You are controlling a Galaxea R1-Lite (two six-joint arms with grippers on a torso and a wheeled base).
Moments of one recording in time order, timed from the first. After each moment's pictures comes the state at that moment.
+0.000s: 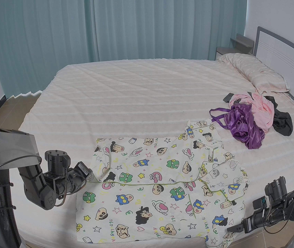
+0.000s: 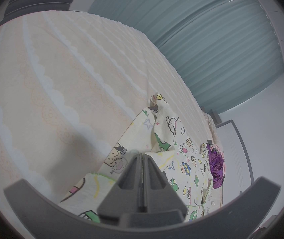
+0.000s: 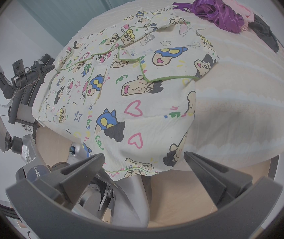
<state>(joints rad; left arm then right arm) -0.19 2.25 -0.49 -1.23 -0.07 -0.94 0.18 1.92 -0.02 -0.77 0.20 0.04</state>
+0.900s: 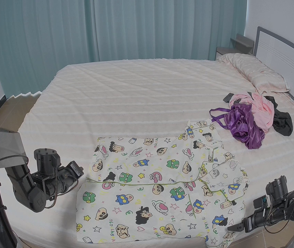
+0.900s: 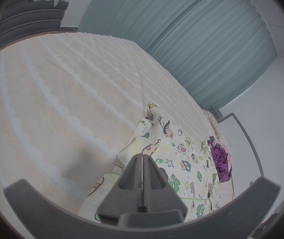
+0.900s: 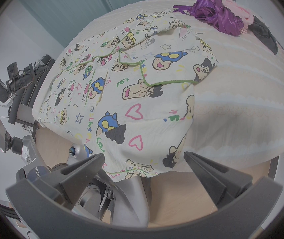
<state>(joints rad) -0.17 2.12 -0.38 -1.23 -0.03 -0.80 0.18 1.90 -0.02 -0.77 0.20 0.04</state>
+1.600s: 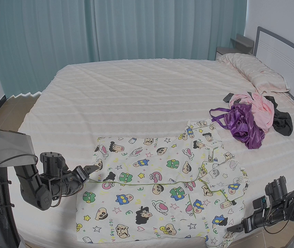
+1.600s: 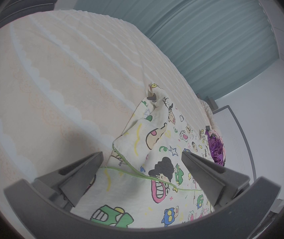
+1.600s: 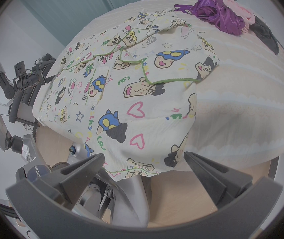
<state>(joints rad) -0.13 2.25 -0.45 -1.24 -0.21 -0.81 0.19 1.90 -0.02 -0.77 0.20 0.04</state>
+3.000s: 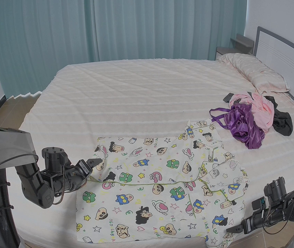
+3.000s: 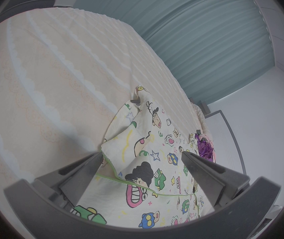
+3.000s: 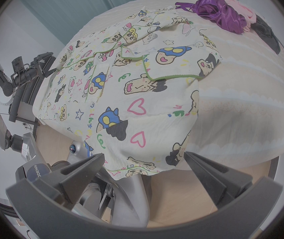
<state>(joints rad) -0.17 2.22 -0.49 -1.24 -0.21 -0.88 0.20 1.92 -0.02 -0.77 0.20 0.04</state>
